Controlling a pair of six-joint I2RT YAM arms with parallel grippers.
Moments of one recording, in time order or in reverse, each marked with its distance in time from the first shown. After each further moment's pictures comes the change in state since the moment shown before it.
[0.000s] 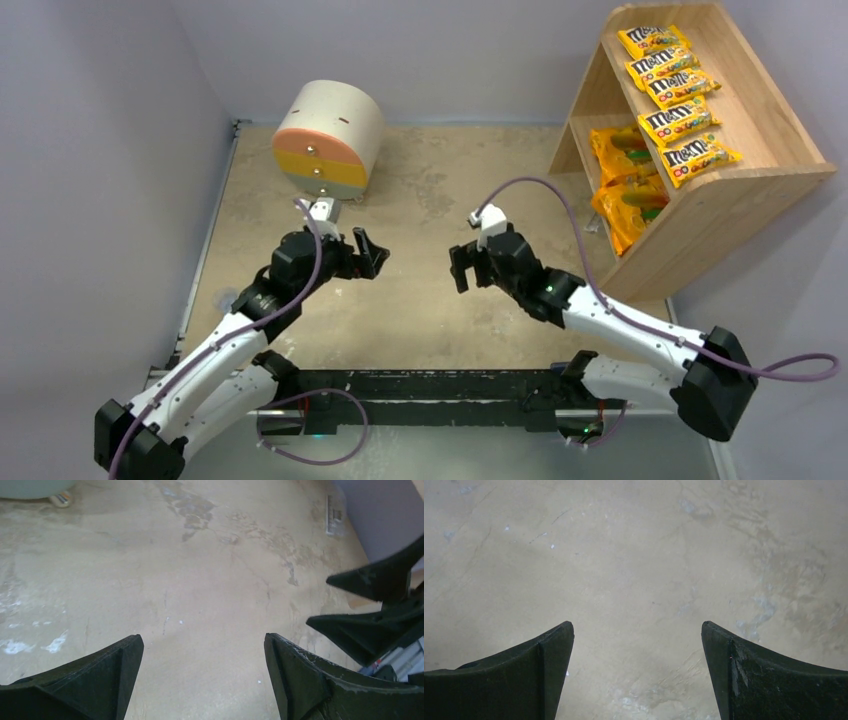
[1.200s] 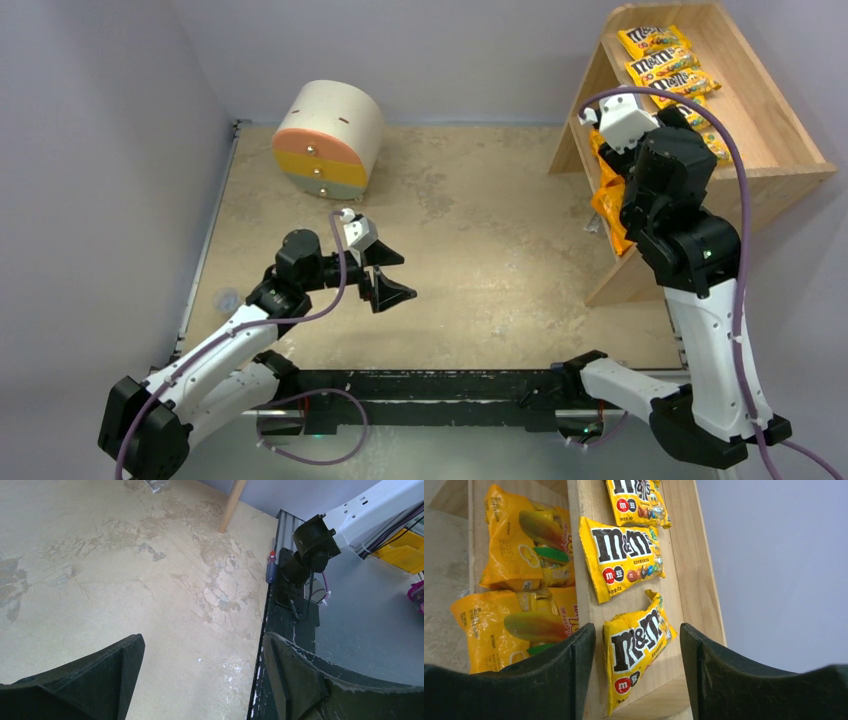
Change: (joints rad) left arm 0.000 0.069 -0.061 0.326 0.705 0.267; right arm -0.454 -0.042 0.963 -0.644 0.541 -1.058
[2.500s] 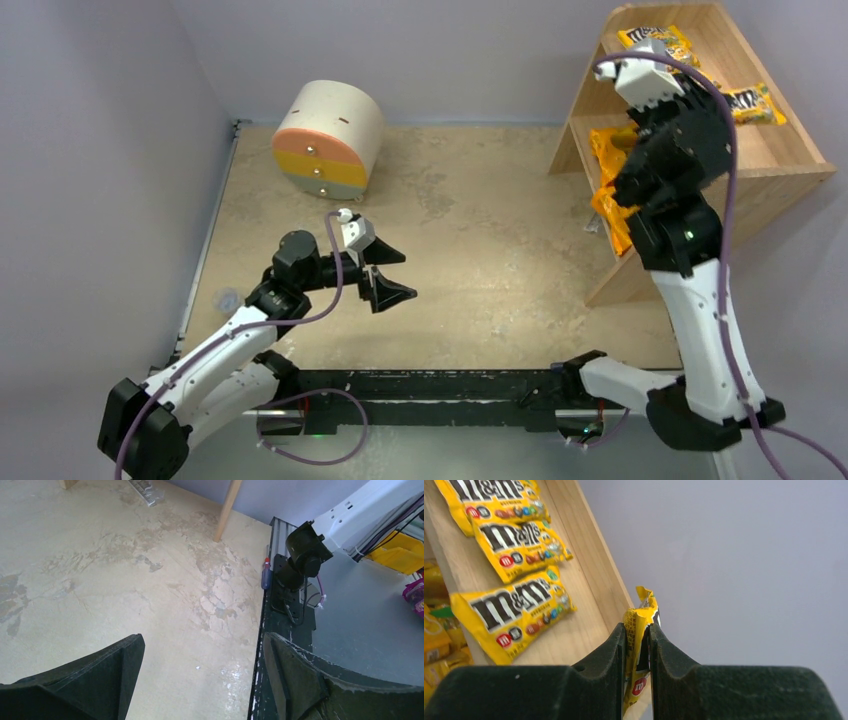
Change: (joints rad) left arm 0.000 -0.020 -0.005 0.049 0.021 -0.018; right arm 0.001 0.110 0.019 0.562 0.180 -0.376
